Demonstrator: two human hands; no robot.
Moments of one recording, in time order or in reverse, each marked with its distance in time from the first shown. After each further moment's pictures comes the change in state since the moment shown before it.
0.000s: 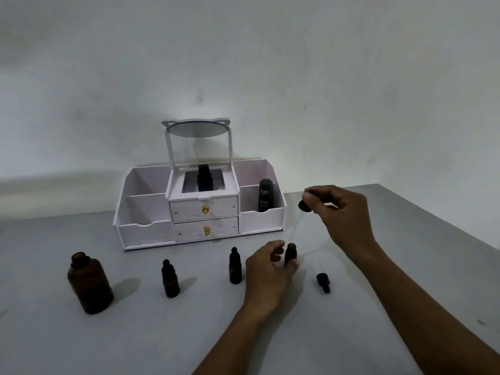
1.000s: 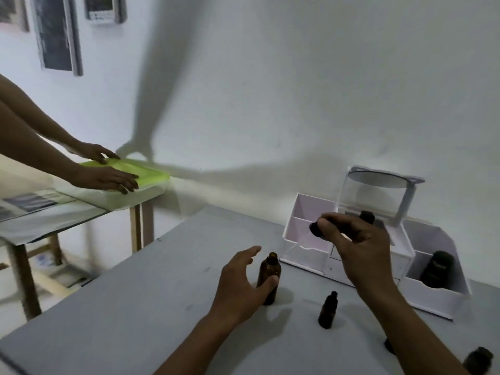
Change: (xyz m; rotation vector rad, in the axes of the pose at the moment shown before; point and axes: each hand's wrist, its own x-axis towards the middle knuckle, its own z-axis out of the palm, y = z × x) left_hand -0.076 -0.096 -0.295 0.209 0.555 0.059; right_hand -0.046 -0.151 0.215 0.398 -0.369 -0.124
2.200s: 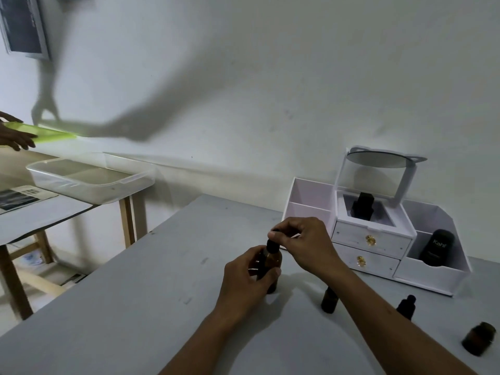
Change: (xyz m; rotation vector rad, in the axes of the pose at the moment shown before) left_hand 0.000 -0.007 0.013 -0.130 -0.071 -0.033; right_hand 0.004 0.049 0.063 -0.291 -0.356 0.065
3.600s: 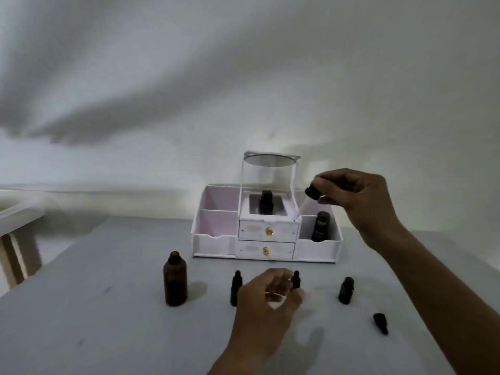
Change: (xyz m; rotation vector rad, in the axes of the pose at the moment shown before) left_hand -0.071 0.126 0.120 -0.296 -0.320 0.008; right_hand -0.076 -0.017 -0.235 0.196 0.454 0.006
